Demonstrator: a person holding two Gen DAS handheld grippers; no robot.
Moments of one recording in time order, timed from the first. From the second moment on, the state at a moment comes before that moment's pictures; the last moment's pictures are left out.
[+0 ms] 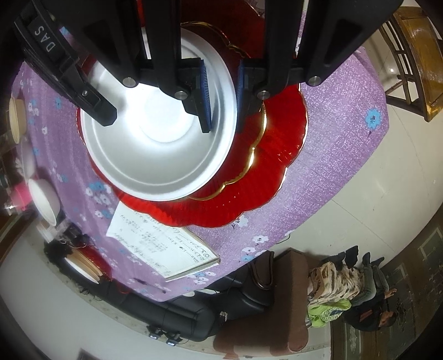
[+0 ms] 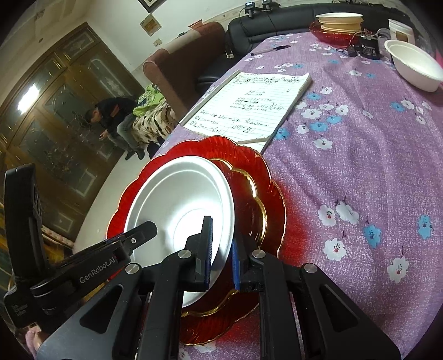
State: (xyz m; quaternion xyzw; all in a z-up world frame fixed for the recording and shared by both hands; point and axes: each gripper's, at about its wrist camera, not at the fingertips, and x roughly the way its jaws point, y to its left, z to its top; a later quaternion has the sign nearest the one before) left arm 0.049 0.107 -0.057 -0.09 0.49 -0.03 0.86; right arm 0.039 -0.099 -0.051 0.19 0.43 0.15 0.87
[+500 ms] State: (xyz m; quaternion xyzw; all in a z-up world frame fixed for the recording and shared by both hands) left arm 0.015 0.115 -0.013 -0.06 0.40 0.03 0.91; right arm 0.013 -0.133 -0.033 0.20 0.35 0.14 0.90
